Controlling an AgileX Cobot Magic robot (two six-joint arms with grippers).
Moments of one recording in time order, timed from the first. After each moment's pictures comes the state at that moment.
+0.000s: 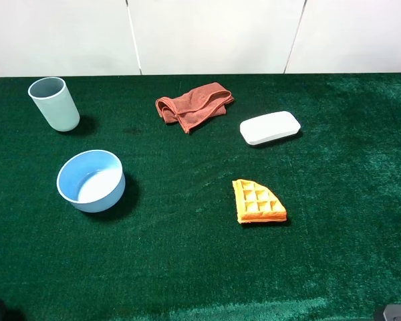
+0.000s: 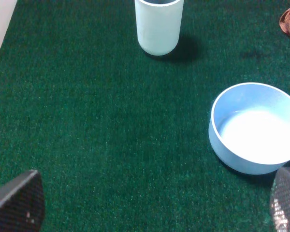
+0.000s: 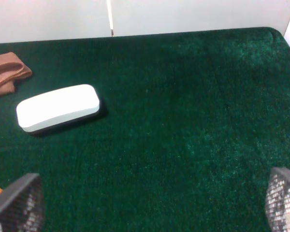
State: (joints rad) left arm 0.07 -0.01 -0.50 -0.02 1.06 0.03; right arm -0.01 -0.01 -0.50 0.02 1.02 0.05
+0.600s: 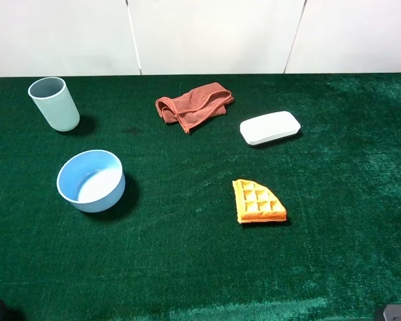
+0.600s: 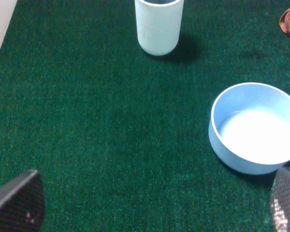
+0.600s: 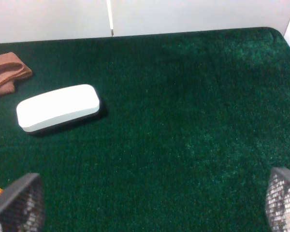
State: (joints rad) left arm 0.07 -0.01 -0.50 -0.02 1.06 0.03; right arm -0.01 -0.01 -0.50 0.02 1.02 0.05
